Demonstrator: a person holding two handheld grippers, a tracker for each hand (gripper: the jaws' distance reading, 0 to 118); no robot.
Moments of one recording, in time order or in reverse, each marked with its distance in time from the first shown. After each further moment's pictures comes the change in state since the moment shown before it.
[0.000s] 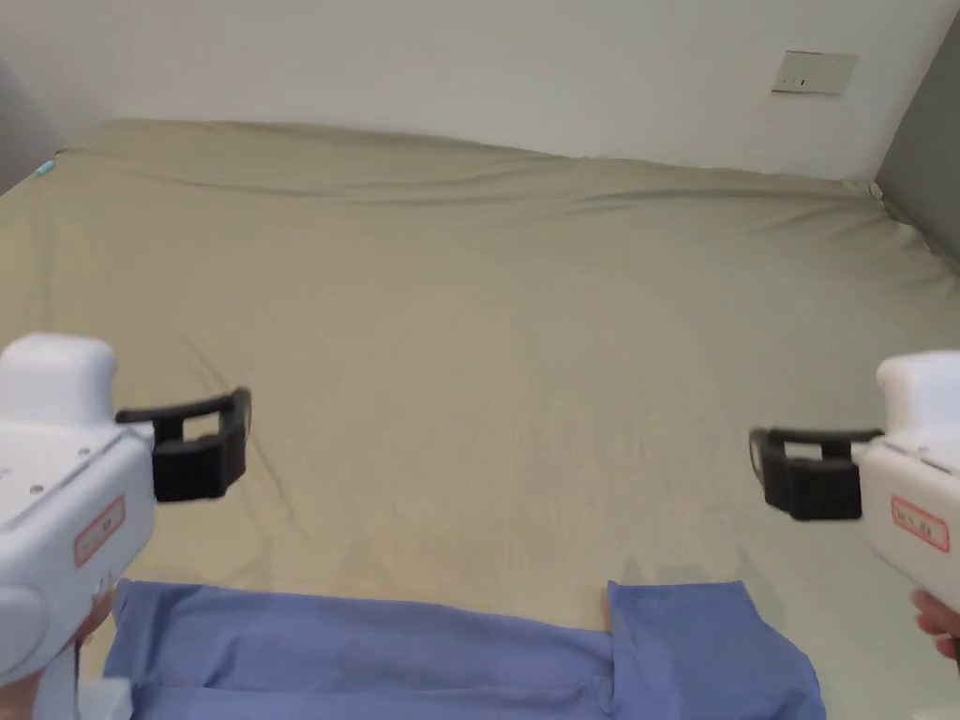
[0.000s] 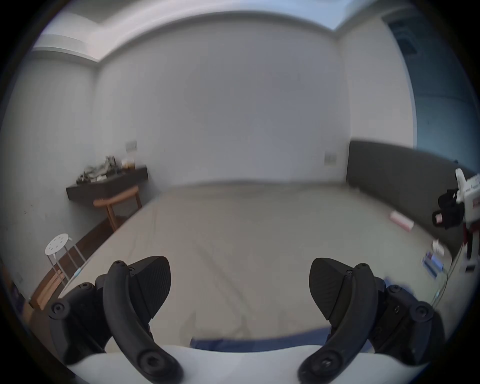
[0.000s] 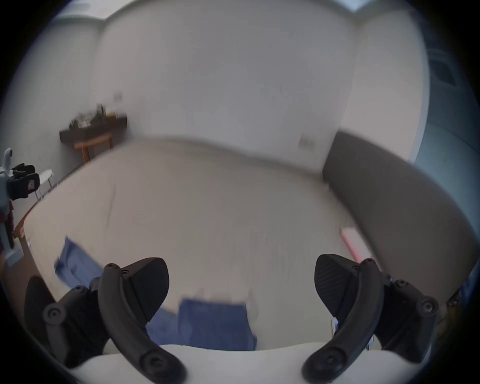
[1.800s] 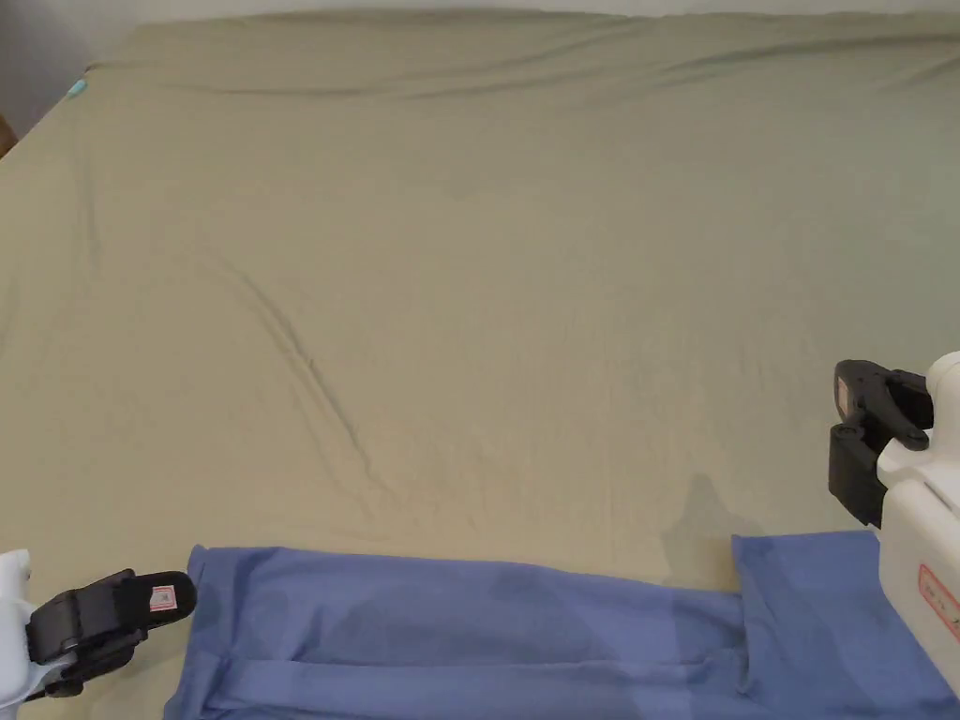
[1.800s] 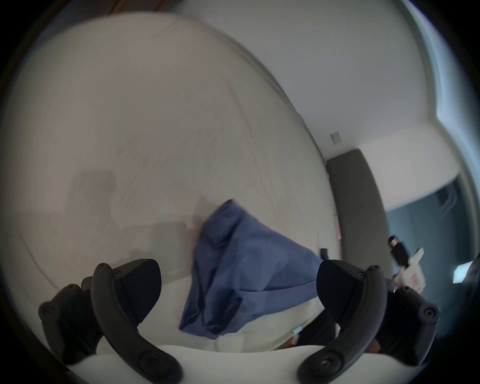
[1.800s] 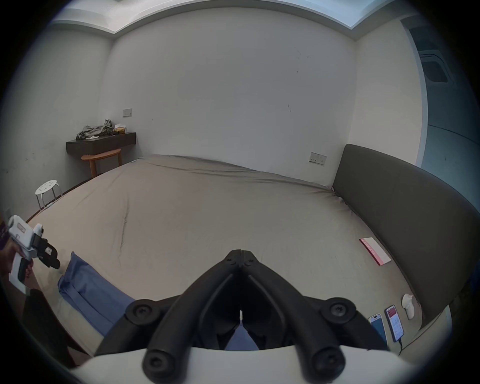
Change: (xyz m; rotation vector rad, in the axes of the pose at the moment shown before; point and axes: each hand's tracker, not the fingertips) left arm -0.229 -0.219 -0.082 -0.764 -0.378 0.824; right arm -0.088 -0.036 -0.041 0.029 0.030 -0.022
